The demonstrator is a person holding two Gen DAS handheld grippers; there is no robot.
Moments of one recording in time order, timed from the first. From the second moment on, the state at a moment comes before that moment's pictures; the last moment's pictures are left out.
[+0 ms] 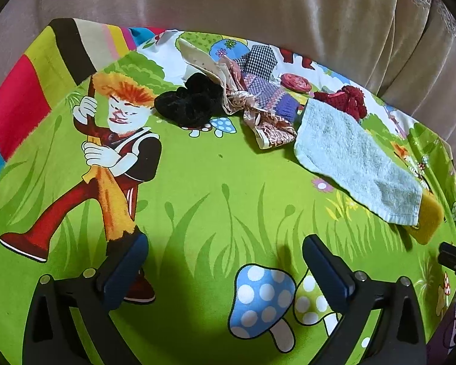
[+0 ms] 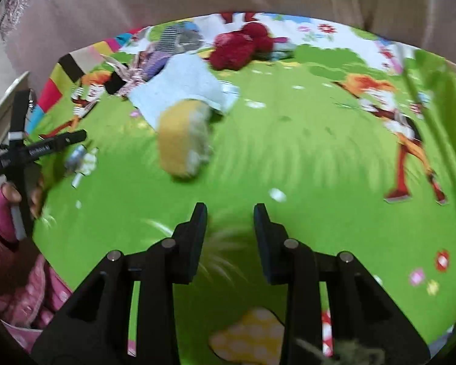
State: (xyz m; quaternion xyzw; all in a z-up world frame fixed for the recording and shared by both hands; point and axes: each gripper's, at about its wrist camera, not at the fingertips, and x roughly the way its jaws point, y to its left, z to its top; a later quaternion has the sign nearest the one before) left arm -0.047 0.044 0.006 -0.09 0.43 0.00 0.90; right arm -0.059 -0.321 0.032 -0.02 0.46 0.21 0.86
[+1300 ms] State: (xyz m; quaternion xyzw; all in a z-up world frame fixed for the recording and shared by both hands) left arm 0.092 -0.134 0.012 -0.14 0.51 0.06 0.85; right arm -0.074 -0.277 0.005 0.01 0.40 0.29 0.87
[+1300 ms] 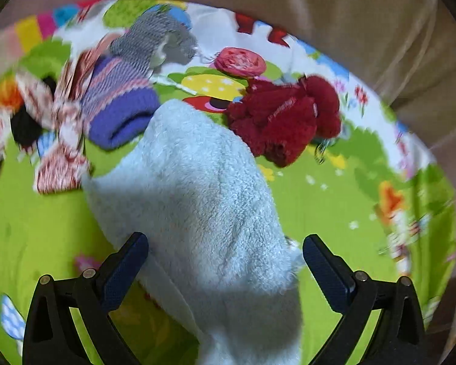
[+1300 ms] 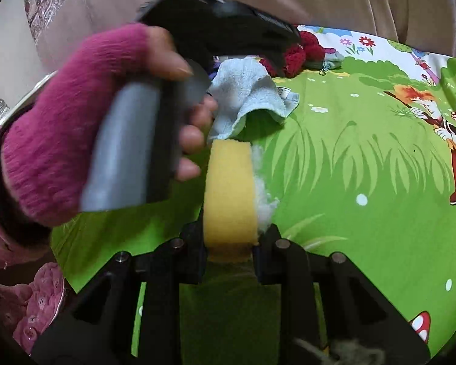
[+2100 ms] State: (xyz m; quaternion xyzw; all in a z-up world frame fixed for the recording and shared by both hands) left arm -0.116 -0.007 0.054 -0.09 0.38 -0.02 0.92; right arm -0.088 -0.285 0.004 0.08 0.39 0.27 0.88
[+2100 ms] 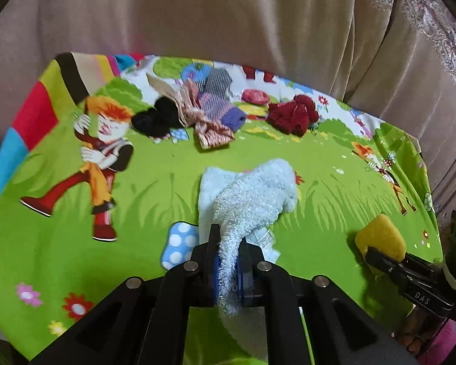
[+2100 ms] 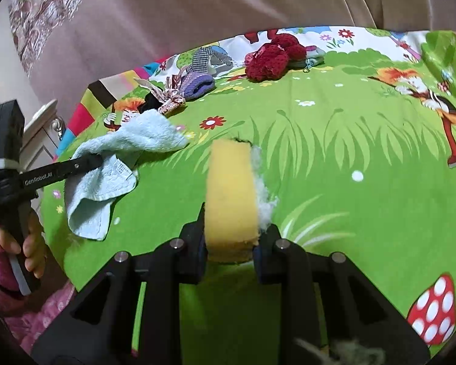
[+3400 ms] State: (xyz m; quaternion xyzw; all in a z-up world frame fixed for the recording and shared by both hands) left arm -0.170 -0.099 0.172 -0.02 0.25 -0.19 0.95; right arm -0.156 -0.356 0.140 0.05 0.30 0.22 0.93
